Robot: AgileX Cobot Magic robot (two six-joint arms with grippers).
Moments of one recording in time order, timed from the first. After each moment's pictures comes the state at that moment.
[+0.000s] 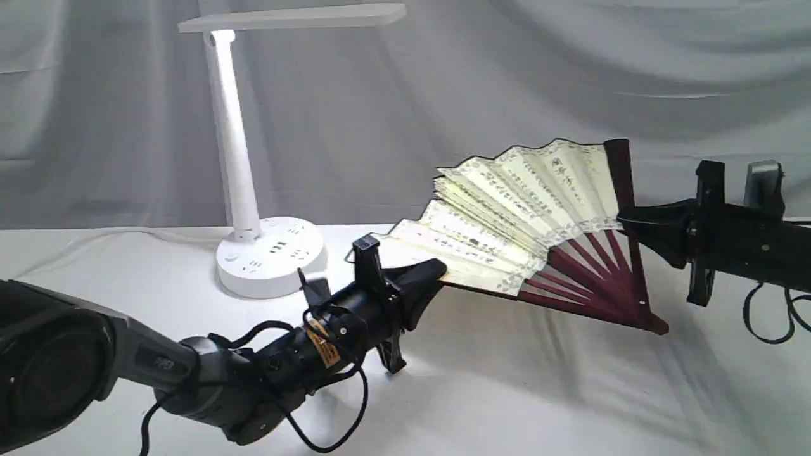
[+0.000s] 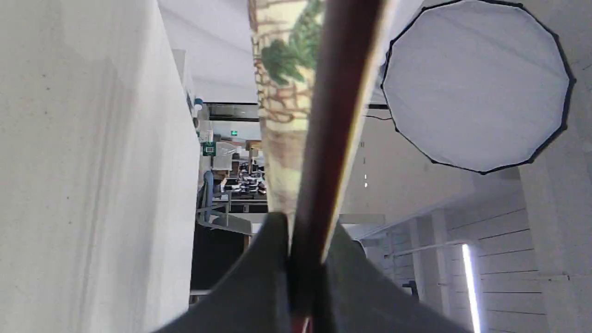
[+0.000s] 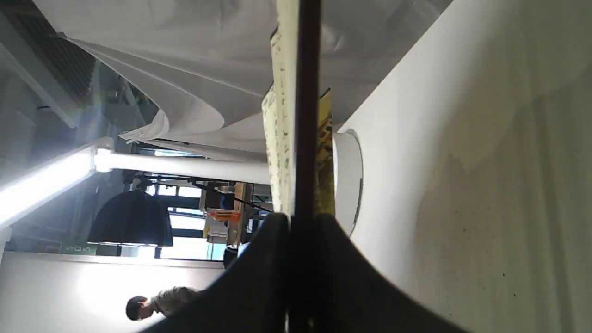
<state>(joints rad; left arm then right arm) -0.41 2.55 -1.41 0.51 -1.20 -1.95 -0.44 2.31 -1.44 1.75 1.22 -0.95</state>
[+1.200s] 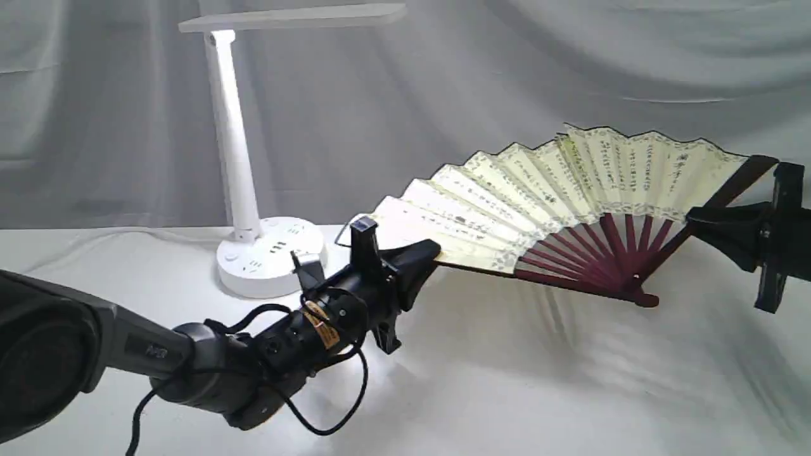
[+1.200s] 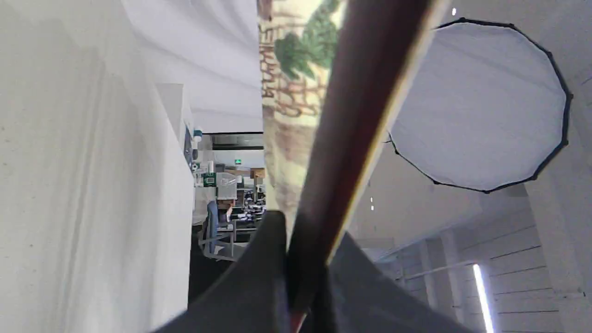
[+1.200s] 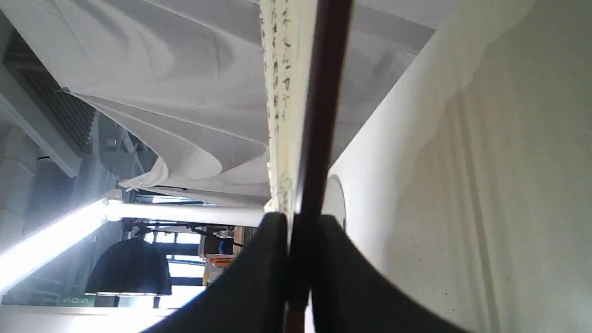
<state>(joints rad) -0.41 2.50 -1.40 0.45 -1.15 -1.90 -0.59 2.31 -1.44 1.71 1.24 -0.93</state>
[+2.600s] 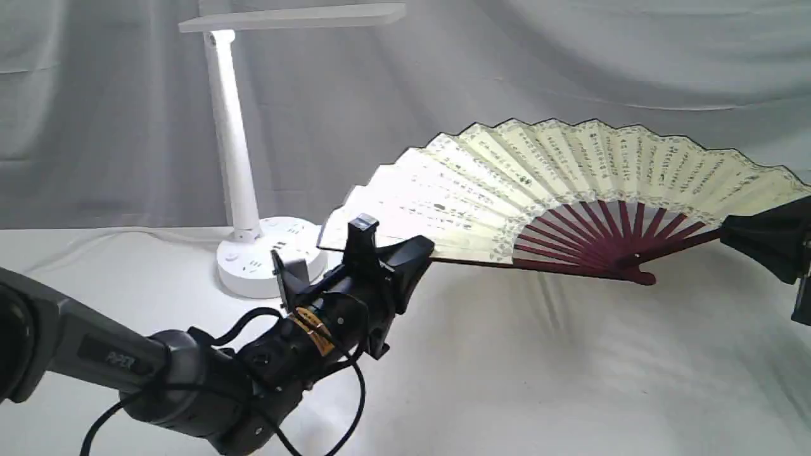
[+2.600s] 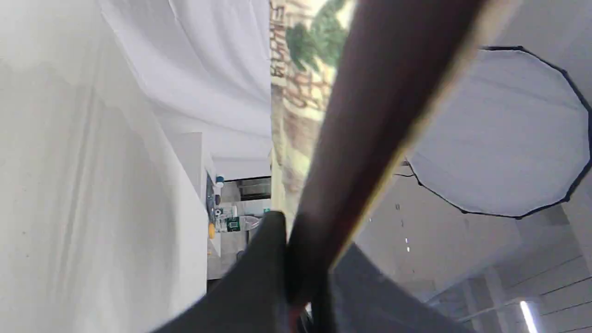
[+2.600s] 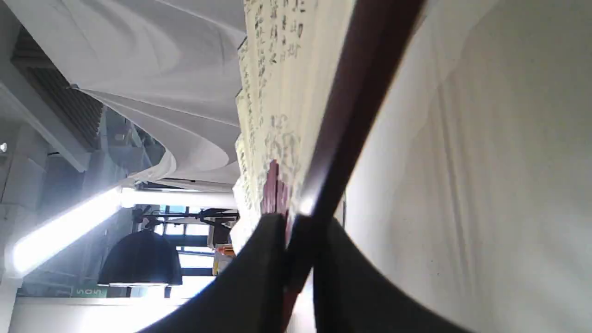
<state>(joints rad) -0.48 2.31 -1.16 0.24 -1.13 -1.69 -0.68 2.31 -1.44 1.63 1.30 -0.90</state>
